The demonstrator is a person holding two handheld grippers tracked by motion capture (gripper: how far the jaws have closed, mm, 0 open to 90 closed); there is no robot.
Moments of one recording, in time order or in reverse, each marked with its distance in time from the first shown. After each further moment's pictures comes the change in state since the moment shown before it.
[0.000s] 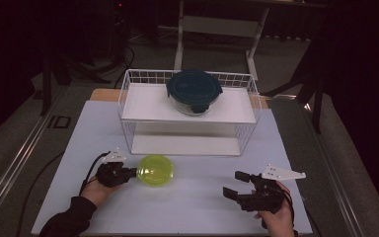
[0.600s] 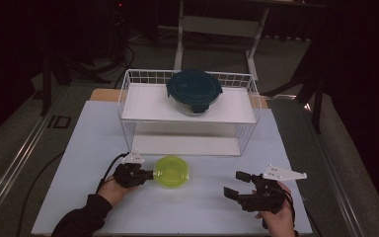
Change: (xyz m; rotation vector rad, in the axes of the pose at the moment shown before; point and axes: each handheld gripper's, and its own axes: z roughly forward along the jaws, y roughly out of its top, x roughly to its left) left arm -0.023 0.017 0.030 0.026 -0.058 0.038; right arm -0.001 0.000 -0.002 -0.006 0.001 0.002
